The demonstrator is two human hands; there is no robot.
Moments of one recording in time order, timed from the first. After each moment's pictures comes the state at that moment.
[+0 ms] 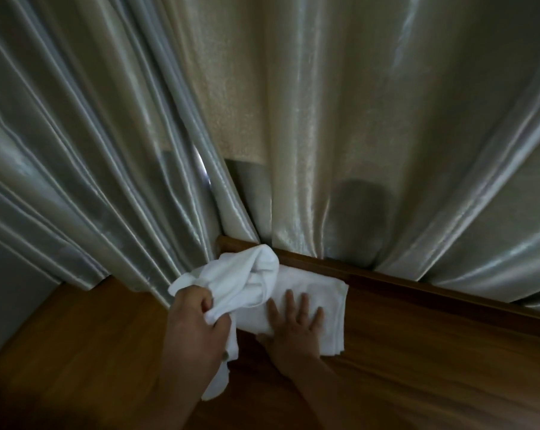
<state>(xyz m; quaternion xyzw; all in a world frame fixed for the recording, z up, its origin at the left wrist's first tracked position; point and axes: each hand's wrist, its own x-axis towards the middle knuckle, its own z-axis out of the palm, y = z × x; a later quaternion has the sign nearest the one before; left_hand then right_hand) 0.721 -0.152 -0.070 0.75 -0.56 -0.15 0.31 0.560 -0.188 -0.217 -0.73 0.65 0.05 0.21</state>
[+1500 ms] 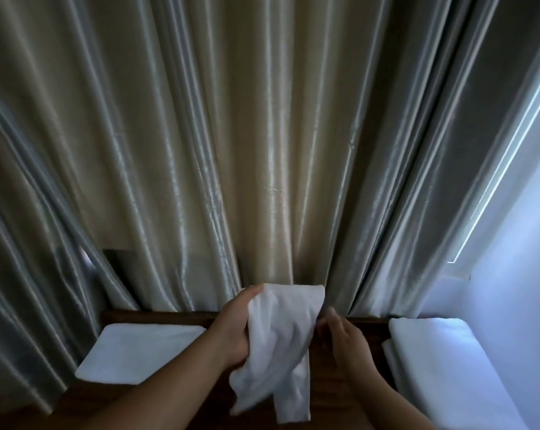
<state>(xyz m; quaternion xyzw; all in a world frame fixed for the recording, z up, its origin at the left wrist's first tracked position) 0.376 -0.030 0.130 0.43 -0.30 -0.78 0.33 0.193 0.061 0.100 -0.37 0.71 -0.47 0.39</state>
